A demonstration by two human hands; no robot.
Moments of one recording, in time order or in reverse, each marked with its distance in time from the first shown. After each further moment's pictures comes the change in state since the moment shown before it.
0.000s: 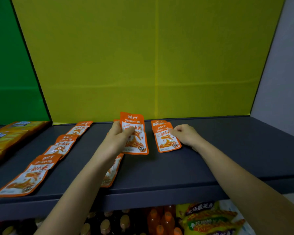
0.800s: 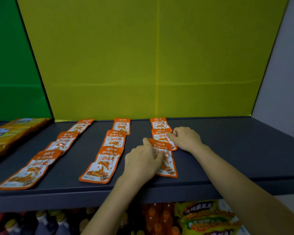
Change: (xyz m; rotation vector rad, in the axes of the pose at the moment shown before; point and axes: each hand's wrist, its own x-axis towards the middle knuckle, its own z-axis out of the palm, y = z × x) left_hand -0.026 -0.031 0.064 0.990 0.012 0.202; right_hand -0.003 0.004 0.006 -0.508 0.099 -0.102
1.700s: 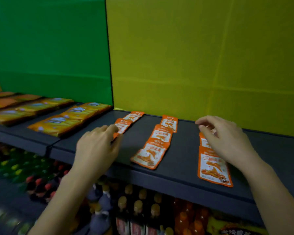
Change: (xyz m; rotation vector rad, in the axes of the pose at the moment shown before) left_hand -0.084 -0.118 -0.116 0.345 0.414 -0.203; right_hand -0.065 -0.068 -0.052 0.230 0.233 -0.452
